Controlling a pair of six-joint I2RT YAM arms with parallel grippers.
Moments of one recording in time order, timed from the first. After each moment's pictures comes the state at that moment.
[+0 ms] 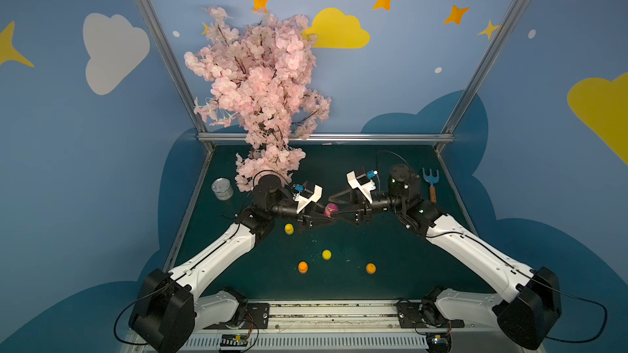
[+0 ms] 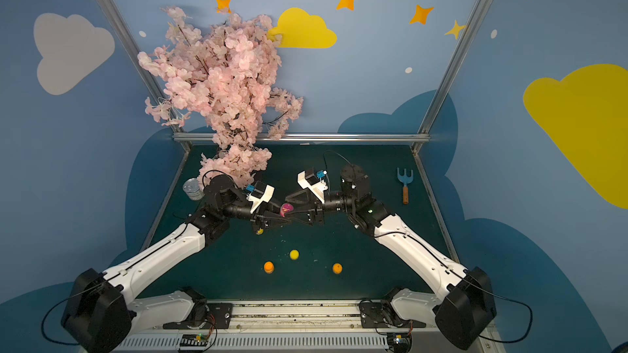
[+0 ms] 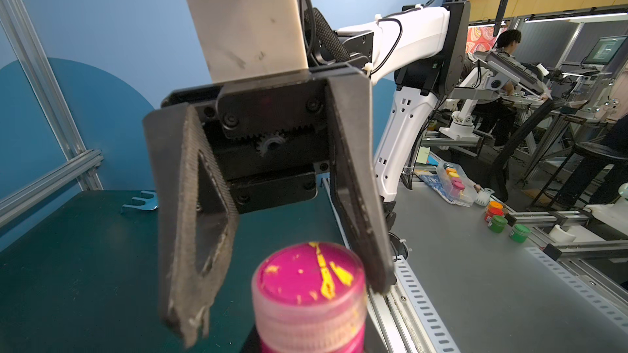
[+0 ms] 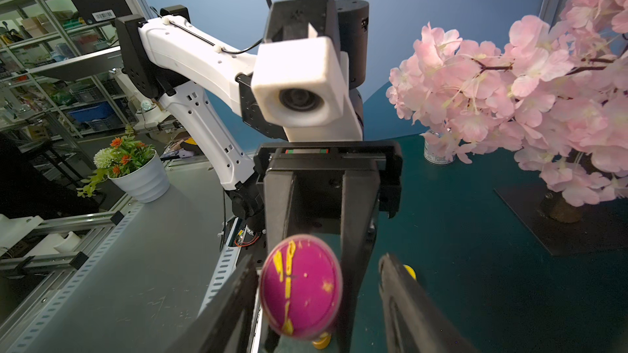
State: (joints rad) left arm -0.50 1.21 0.81 0.28 1.17 0.06; right arm 0.67 1.23 1.01 0.02 -1.02 -0.01
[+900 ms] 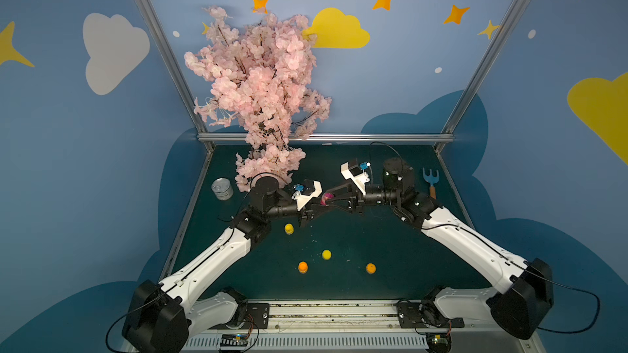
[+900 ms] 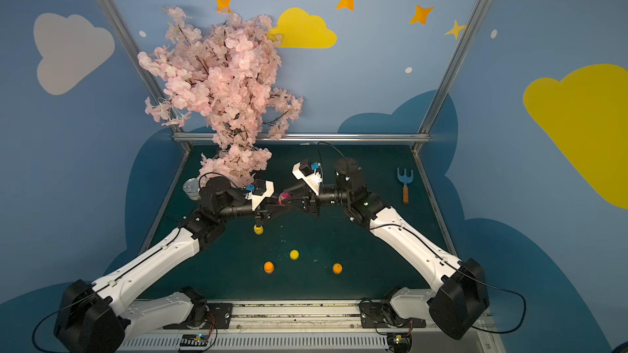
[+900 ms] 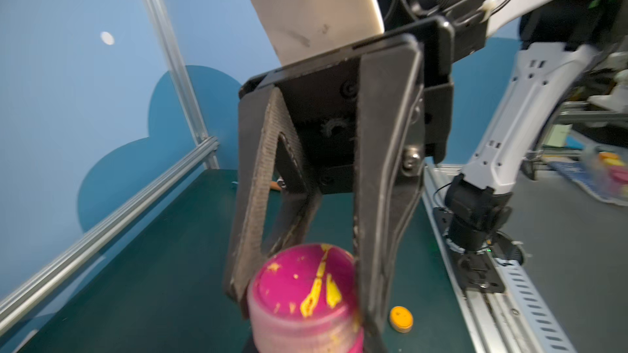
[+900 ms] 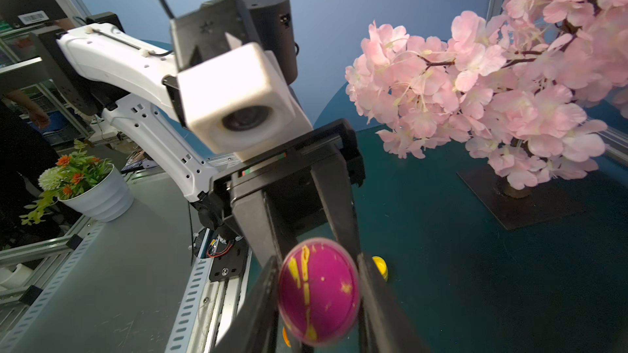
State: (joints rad) left arm -0.53 1.14 0.81 0.17 0.76 0.23; right arm 0.68 1.31 1.12 -0.08 -0.86 0.00
